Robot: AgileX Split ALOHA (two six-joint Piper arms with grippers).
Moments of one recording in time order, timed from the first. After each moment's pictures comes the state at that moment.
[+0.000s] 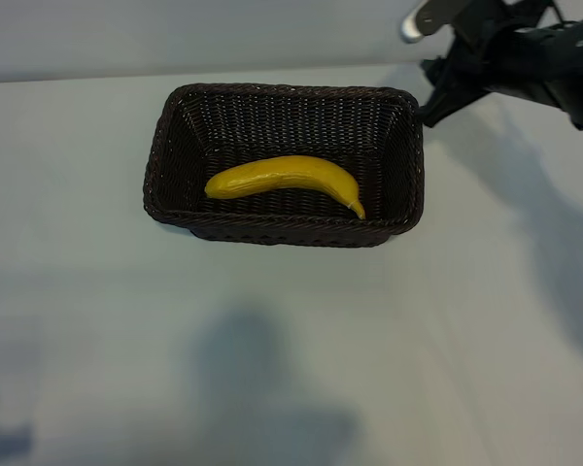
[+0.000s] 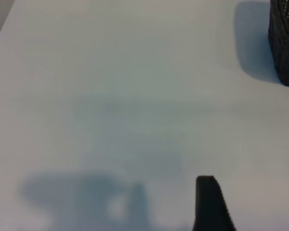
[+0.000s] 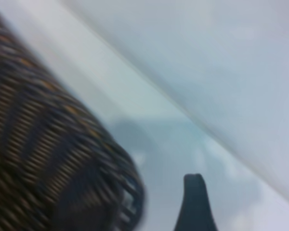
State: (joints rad) left arm 0.07 -0.01 -0.50 -0.01 1.05 -0.02; right arm 0.30 1.84 -1.15 1.04 -0.06 -1.55
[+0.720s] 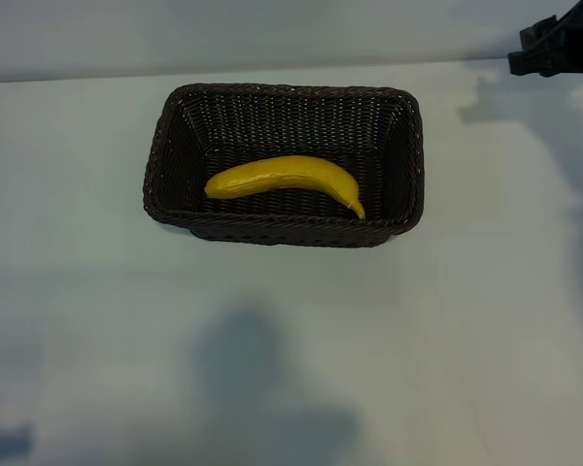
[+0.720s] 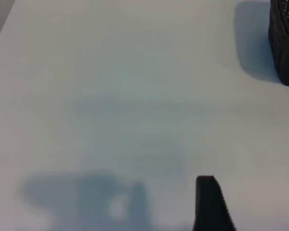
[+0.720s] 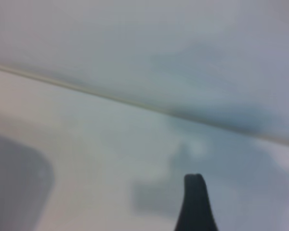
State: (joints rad) left arm 0.07 -0.01 -0.50 -0.01 1.05 -0.02; right arm 0.01 1.79 -1.14 1.27 0.18 -1.46
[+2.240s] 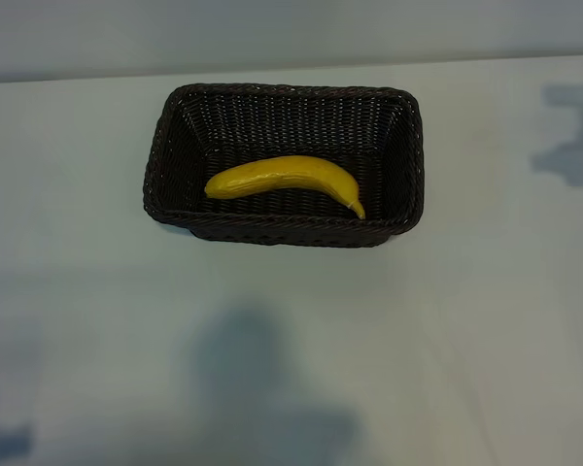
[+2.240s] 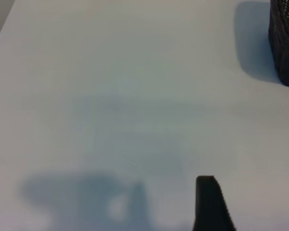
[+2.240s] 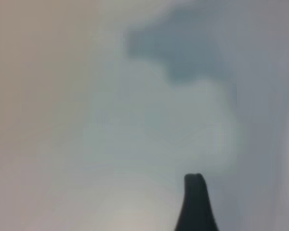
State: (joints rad) left arm 0.07 -0.01 -0.50 -0.01 1.05 -0.02; right arm -0.11 1.58 -1.14 0.07 0.81 -0.12
